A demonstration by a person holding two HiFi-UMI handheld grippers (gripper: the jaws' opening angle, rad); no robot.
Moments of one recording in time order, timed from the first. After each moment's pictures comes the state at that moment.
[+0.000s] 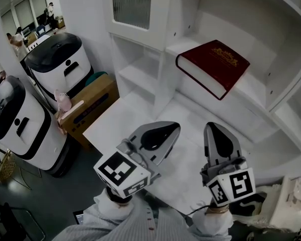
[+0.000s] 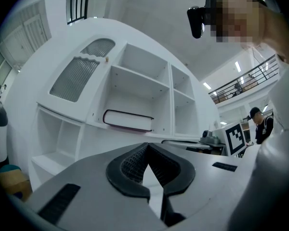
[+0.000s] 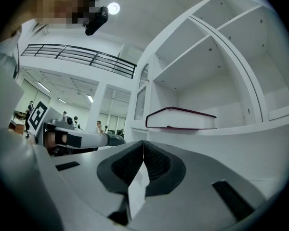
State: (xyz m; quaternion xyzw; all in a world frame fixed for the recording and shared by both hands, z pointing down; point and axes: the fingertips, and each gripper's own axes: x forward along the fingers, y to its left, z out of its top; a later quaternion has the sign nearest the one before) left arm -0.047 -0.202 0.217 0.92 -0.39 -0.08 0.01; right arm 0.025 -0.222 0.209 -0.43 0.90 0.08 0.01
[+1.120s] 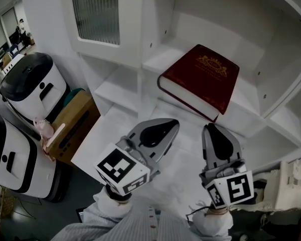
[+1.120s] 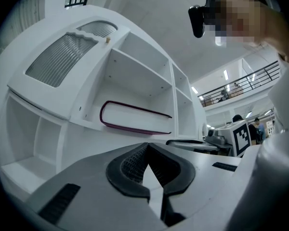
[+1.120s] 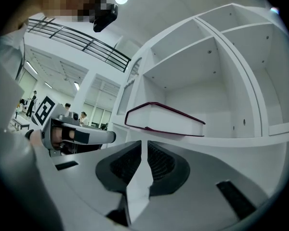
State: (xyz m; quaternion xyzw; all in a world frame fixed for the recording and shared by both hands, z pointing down) left arm -0.036 -0.290 0.208 0.95 -0.30 -0.09 0.01; right arm 0.036 -0.281 0.200 -0.51 0.85 0.12 -0.02
